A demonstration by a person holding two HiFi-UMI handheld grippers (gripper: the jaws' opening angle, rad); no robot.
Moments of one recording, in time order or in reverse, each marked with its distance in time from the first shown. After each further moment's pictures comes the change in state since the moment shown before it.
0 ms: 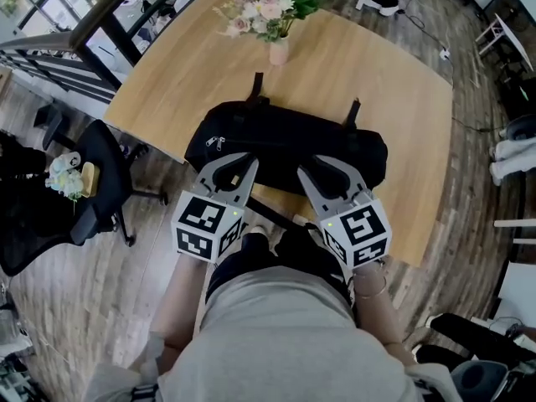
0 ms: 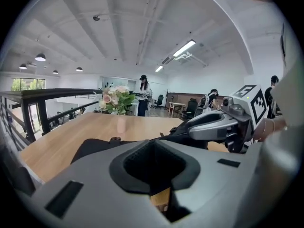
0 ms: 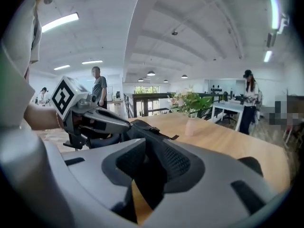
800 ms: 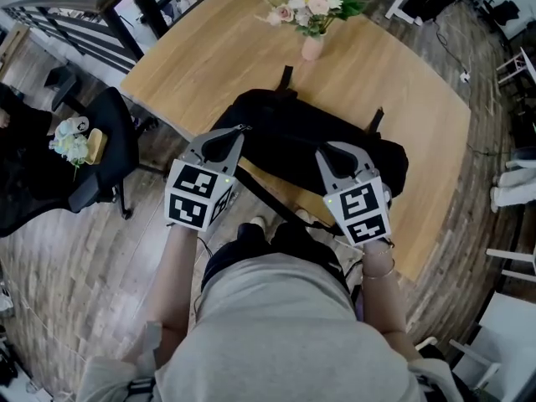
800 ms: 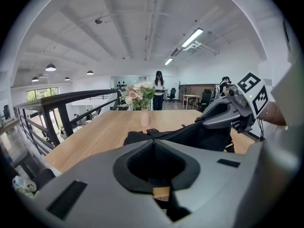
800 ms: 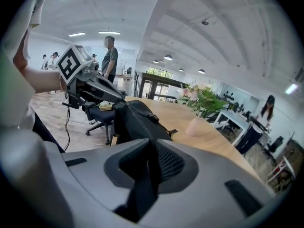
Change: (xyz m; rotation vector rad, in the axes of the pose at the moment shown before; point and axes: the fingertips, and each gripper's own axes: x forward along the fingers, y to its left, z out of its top) left arm -0.025 0.083 -0.013 0.049 0.075 0.191; right arm 0.048 -0.010 -0.006 -0.291 0.204 0.013
